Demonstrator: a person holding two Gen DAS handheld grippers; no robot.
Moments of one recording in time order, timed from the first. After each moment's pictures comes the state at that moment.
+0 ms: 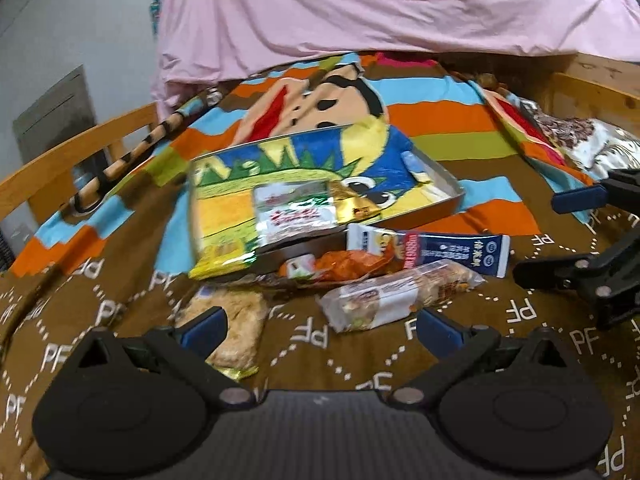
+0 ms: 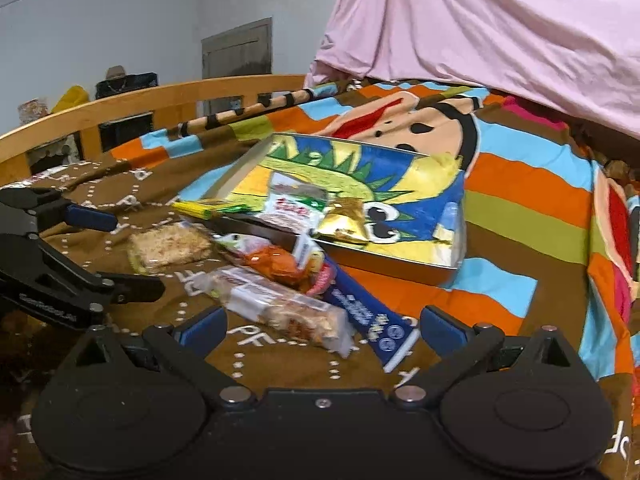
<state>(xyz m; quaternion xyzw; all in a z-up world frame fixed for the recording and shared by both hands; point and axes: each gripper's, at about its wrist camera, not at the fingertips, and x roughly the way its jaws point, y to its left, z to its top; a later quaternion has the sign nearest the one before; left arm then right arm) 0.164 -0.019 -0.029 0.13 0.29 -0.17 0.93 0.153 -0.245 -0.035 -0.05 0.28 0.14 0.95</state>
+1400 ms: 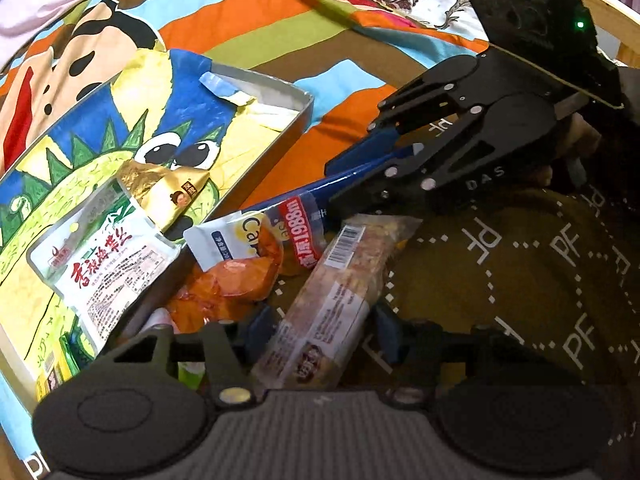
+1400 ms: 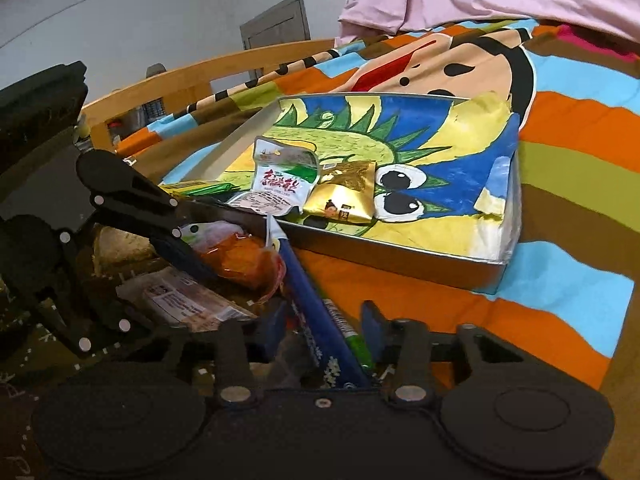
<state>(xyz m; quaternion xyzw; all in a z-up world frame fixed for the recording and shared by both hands) 0.281 -0.081 -0.072 0.30 0.40 -0.45 0.74 0.267 -0.283 -0.100 0.01 0.33 0.26 0.91</state>
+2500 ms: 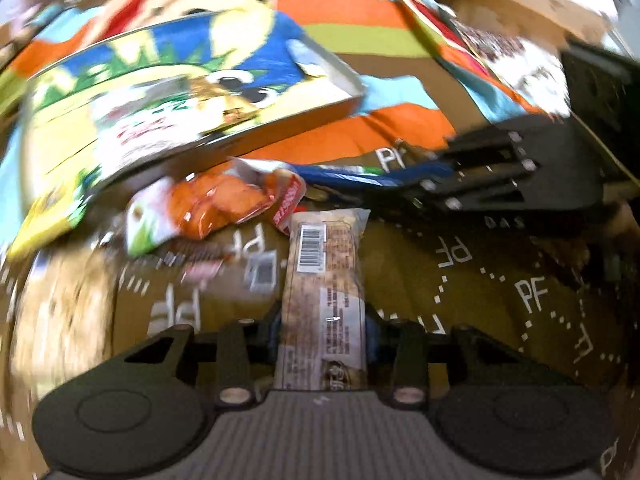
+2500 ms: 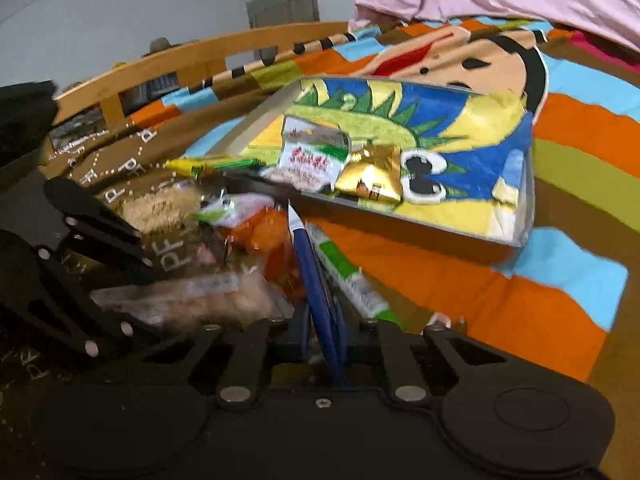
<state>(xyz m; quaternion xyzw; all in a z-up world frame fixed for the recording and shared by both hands) 0.222 -0.050 -0.069 0.12 0.46 -0.32 0.82 0.230 -0.260 -0.087 -0.02 0.36 0.24 0.90</state>
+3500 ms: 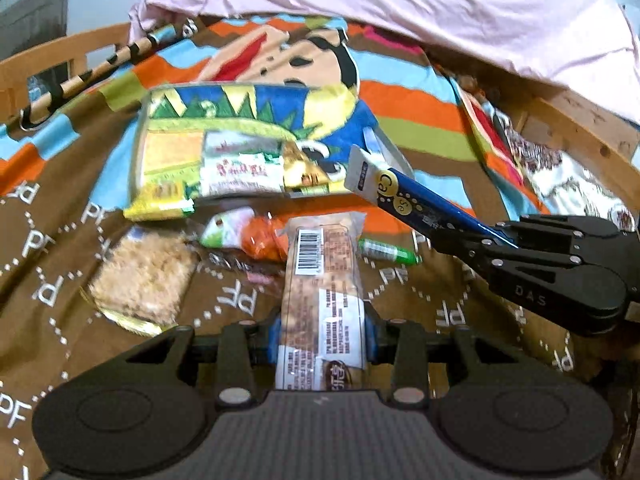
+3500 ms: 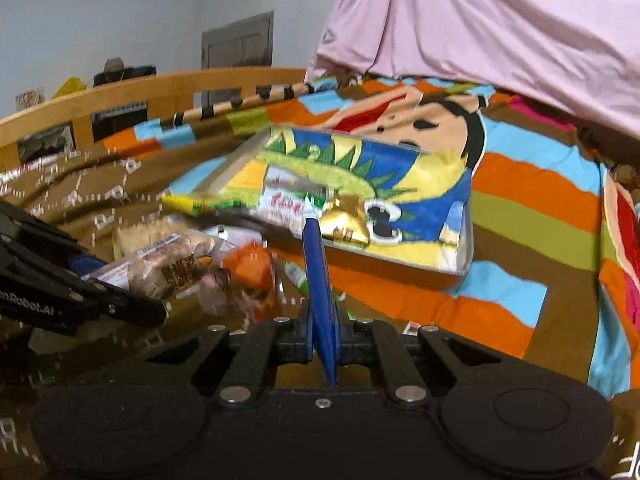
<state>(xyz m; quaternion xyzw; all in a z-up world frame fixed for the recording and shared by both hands) 0.181 -0.013 -0.023 0.01 0.38 -0.22 0.90 0.171 -0.231 -0.038 -0.05 0.27 0.14 0.95</state>
